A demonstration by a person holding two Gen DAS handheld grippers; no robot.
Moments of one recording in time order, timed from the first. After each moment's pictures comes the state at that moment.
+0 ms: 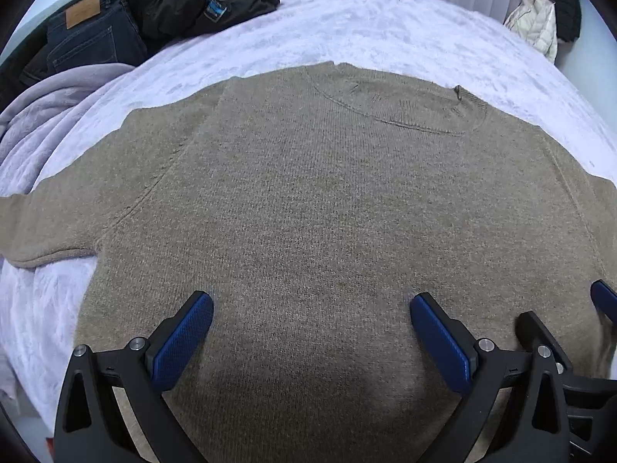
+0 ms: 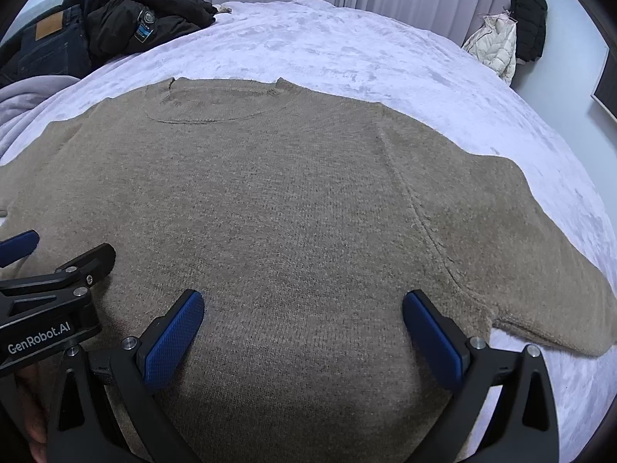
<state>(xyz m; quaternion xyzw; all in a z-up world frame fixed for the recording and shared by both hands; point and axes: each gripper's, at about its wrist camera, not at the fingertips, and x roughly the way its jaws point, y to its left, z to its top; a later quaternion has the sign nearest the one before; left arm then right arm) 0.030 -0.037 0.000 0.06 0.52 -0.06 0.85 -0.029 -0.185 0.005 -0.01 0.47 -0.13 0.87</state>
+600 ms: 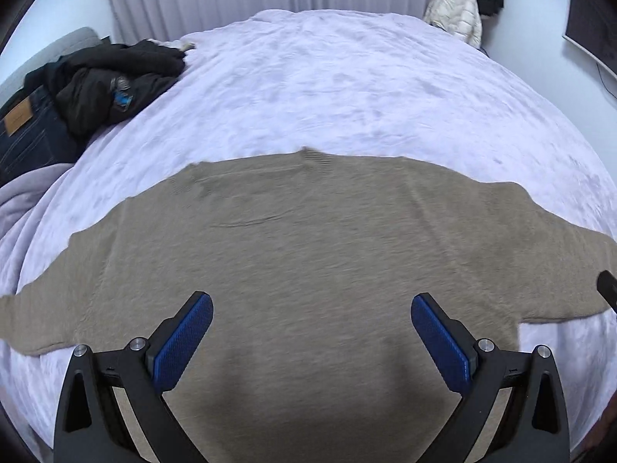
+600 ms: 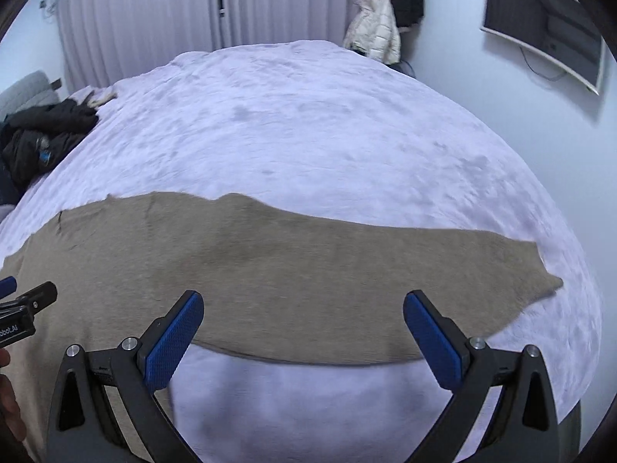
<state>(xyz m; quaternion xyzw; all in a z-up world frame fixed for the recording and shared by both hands) 0.019 -0.160 0.066 0.12 0.47 -0.18 0.86 -0.142 -0.364 0.098 0.11 0.38 -0.28 0.87</state>
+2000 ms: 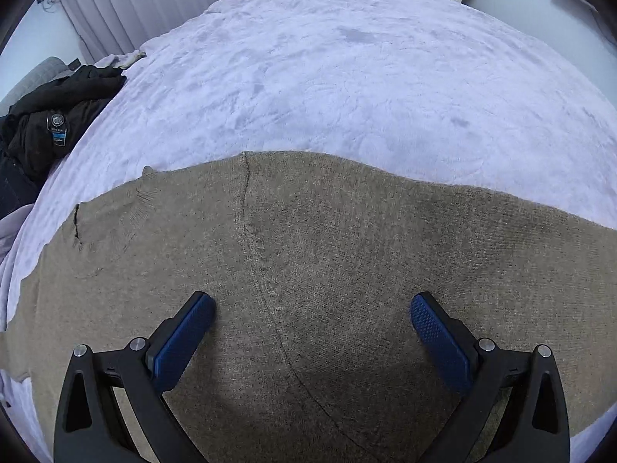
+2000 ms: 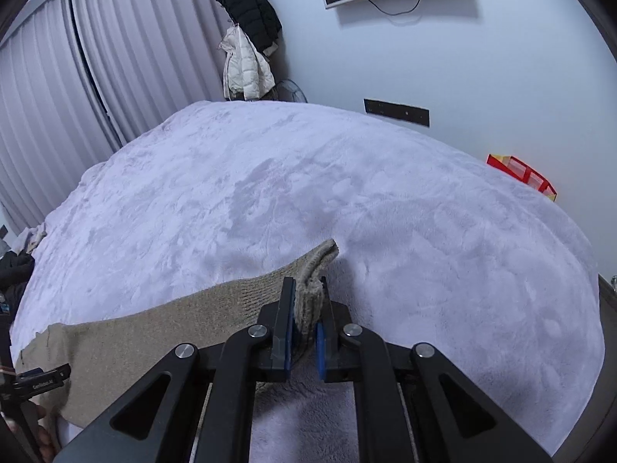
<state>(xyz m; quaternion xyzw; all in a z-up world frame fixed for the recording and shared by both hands) 0.025 -0.309 0.009 0.19 0.48 -0.17 0.84 -0.268 -0.567 0.063 0.27 0.27 -0.40 0.83</state>
